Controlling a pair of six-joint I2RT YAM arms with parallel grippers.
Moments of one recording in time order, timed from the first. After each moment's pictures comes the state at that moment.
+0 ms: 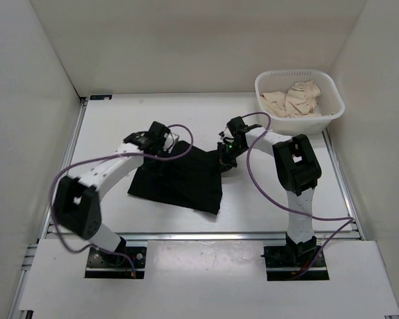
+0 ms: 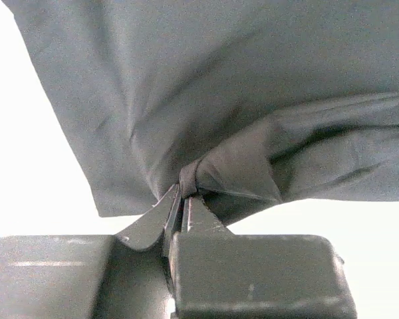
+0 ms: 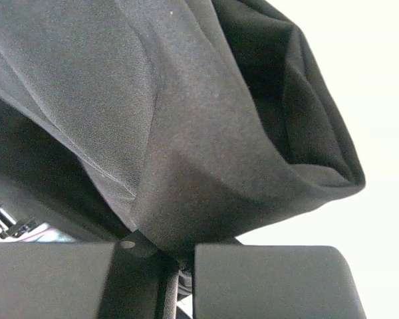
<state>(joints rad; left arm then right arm) -0.49 1.63 1.21 -0.84 -0.09 0.00 0.46 2.10 1.43 -0.63 -0.64 0.46</state>
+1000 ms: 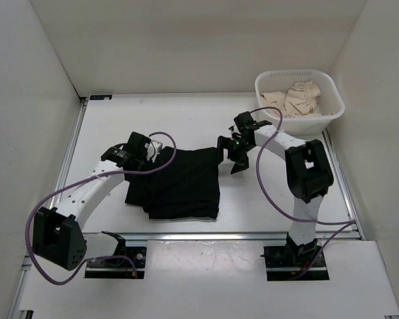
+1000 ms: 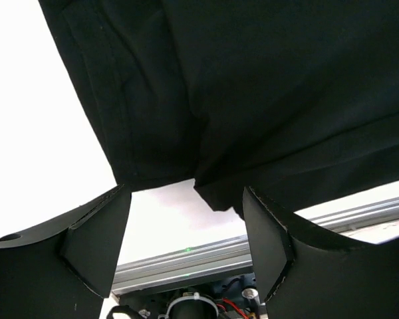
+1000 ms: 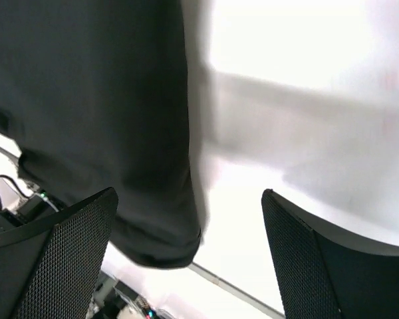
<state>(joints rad) -0.41 1.26 0.98 -0.89 -0.06 0.00 0.43 1.98 1.42 -0.72 -0.48 0.47</state>
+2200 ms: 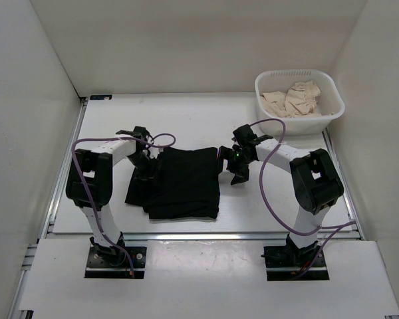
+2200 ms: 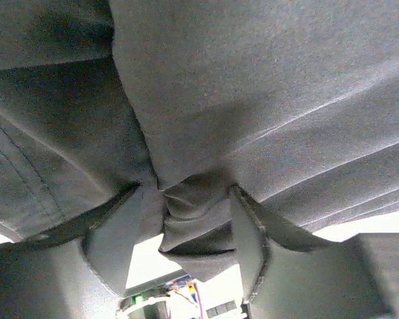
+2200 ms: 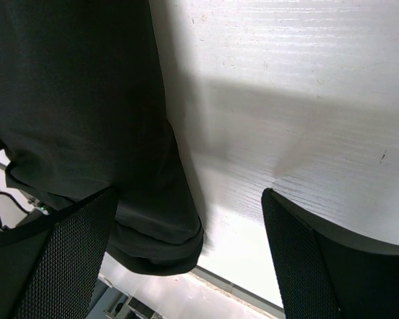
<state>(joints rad) -0.21 1.83 1.17 -0.93 0.30 0.00 0.49 1.81 1.14 -0.55 -0.40 0.64</state>
